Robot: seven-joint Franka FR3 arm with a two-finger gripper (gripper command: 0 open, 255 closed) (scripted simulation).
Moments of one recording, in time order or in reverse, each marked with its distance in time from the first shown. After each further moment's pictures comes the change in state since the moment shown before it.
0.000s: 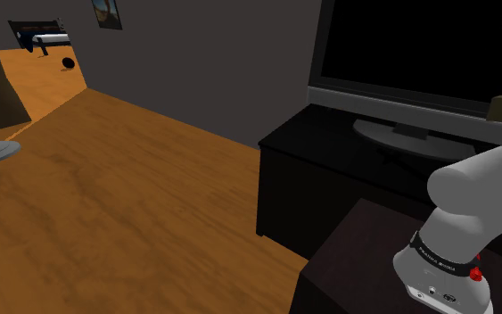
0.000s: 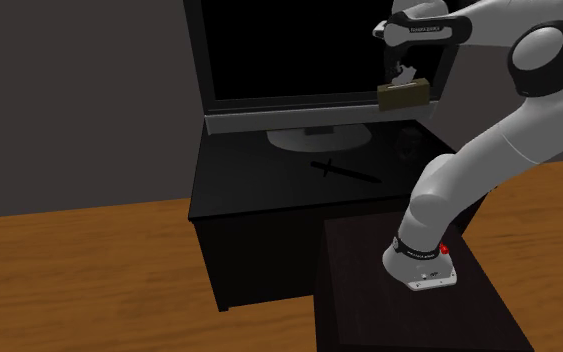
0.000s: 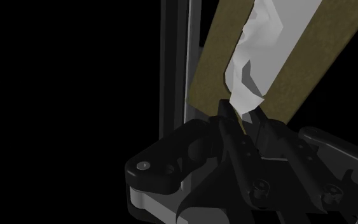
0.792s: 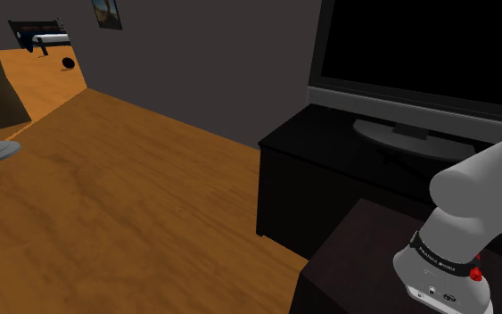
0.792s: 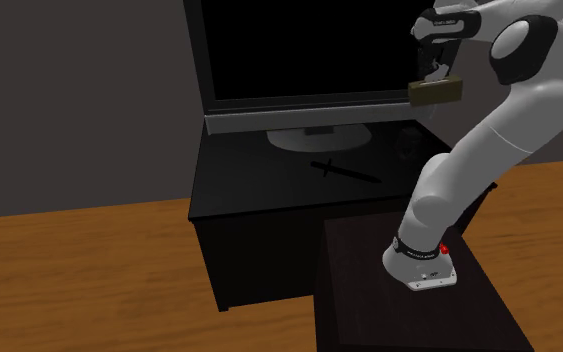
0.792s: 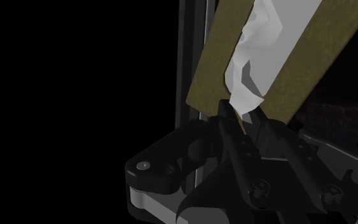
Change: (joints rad) arm 0.082 0.119 -0.377 0.183 0.099 0.088 -0.344
